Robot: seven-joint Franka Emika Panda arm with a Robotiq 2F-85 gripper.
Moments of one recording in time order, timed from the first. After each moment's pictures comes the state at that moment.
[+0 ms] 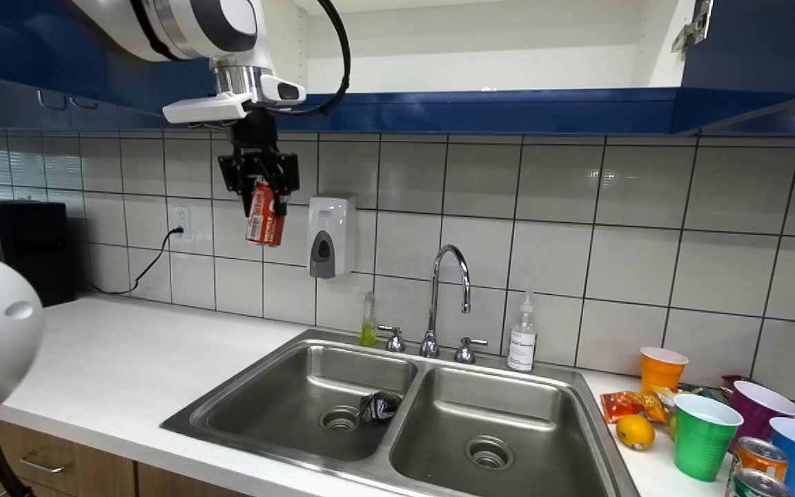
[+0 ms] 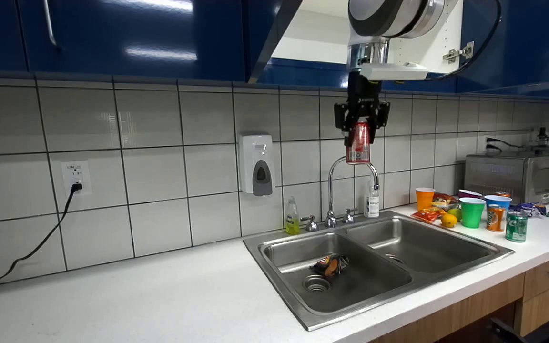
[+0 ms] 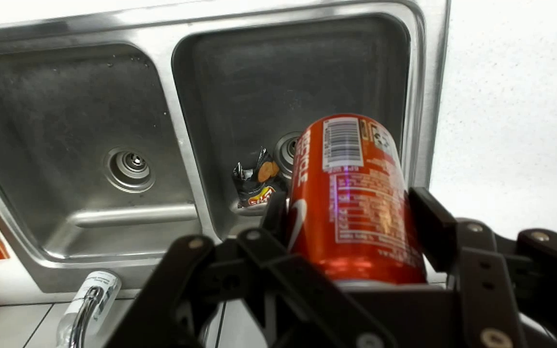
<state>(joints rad) 0.07 -0.48 0.03 -2.33 -0.08 2.04 0.16</state>
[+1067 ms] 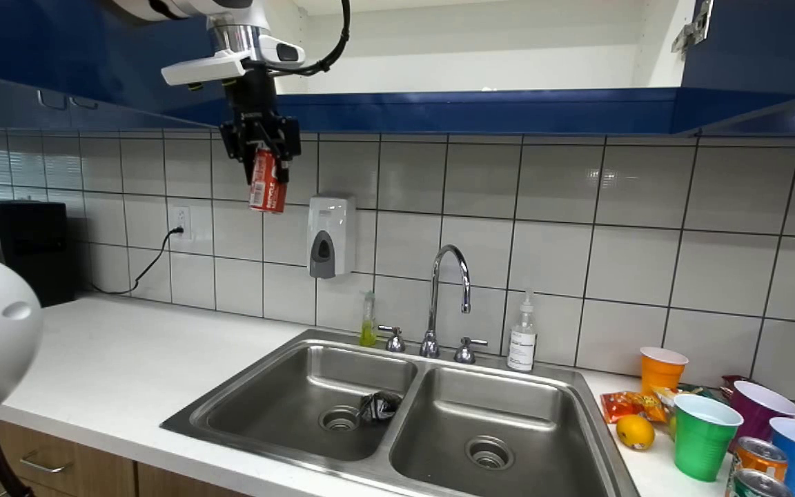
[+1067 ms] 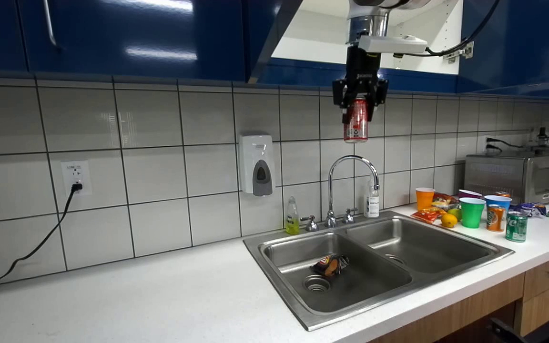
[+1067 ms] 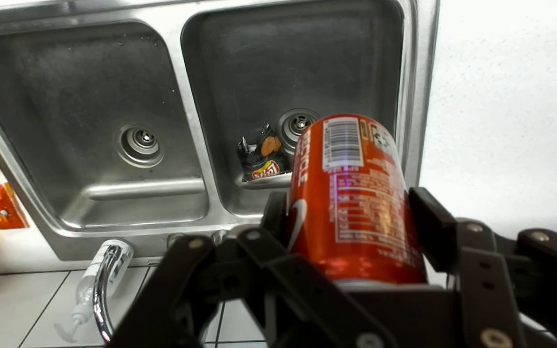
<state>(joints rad) 0.06 -0.49 0.04 -2.21 -0.08 1.94 0.16</state>
